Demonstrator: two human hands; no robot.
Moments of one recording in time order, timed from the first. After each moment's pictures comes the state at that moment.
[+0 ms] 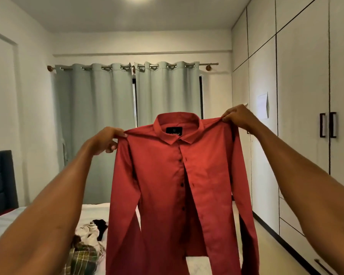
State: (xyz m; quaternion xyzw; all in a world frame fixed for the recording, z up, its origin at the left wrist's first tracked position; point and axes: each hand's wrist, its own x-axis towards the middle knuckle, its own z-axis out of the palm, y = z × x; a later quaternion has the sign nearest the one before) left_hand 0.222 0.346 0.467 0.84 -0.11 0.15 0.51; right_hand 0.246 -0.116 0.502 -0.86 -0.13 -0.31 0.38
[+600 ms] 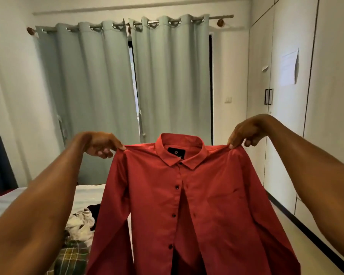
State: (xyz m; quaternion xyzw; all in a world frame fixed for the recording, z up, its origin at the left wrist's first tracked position) left_hand 0.409 0.371 0.396 0.88 0.02 -0.19 0.43; right_hand 0.447 -0.118 0.415 -0.96 -0.06 0.18 0.22
